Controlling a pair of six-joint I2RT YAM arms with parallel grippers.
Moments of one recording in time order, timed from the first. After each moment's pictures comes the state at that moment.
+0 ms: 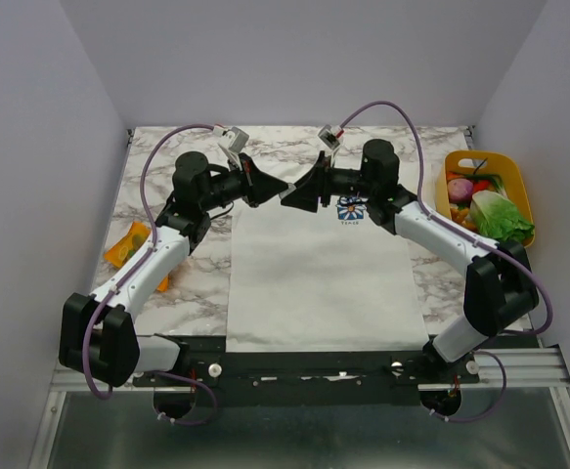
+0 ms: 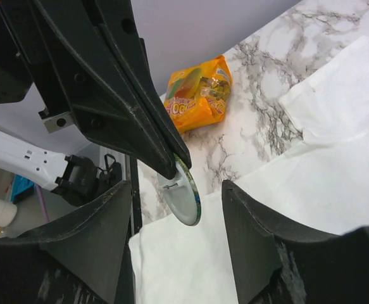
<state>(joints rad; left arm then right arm) -0.36 1.30 0.98 0.29 0.73 -0.50 0.52 1.60 1.18 0.33 -0.88 0.42</state>
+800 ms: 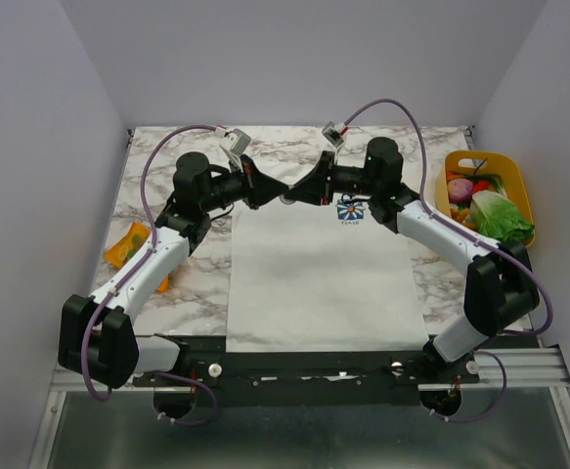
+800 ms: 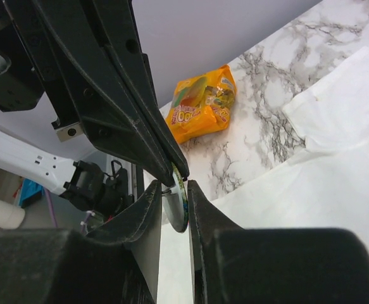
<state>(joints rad) -0.36 1.29 0.98 0.27 0.73 -0.47 0.50 1.60 1.17 0.39 -0.91 0.48</state>
